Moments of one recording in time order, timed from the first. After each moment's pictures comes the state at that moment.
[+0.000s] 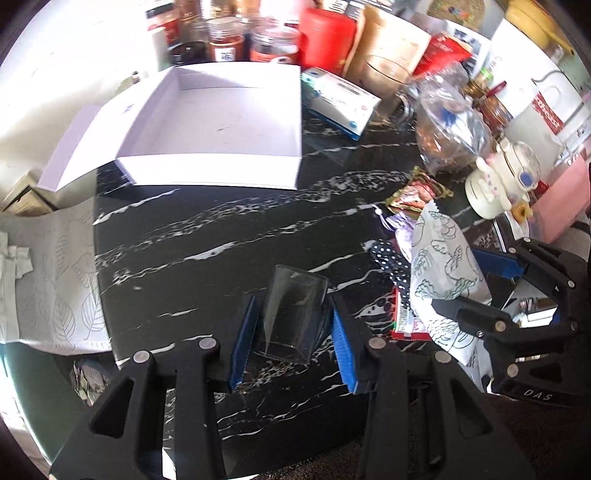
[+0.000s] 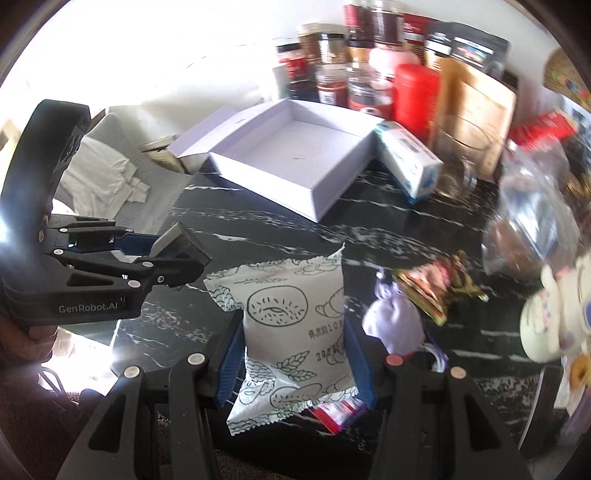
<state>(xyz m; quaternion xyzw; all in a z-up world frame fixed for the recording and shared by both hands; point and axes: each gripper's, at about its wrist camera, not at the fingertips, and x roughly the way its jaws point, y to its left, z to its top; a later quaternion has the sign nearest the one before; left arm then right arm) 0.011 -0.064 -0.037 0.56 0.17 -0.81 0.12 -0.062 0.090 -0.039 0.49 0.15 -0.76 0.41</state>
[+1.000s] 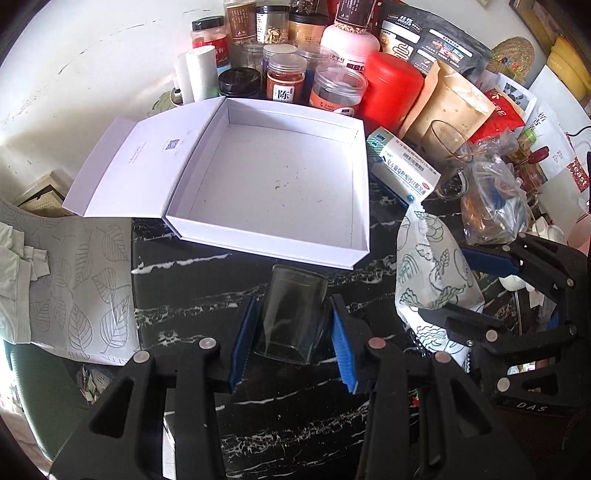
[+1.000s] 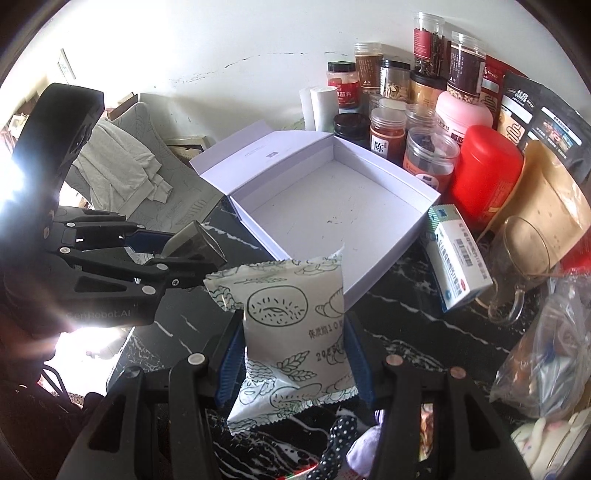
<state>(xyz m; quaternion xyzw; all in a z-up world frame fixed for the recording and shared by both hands) -0.048 -0.161 -0.014 0.53 0.19 -0.80 0.17 -0.137 -0.006 -0.018 0.45 0.20 -0.73 0.48</state>
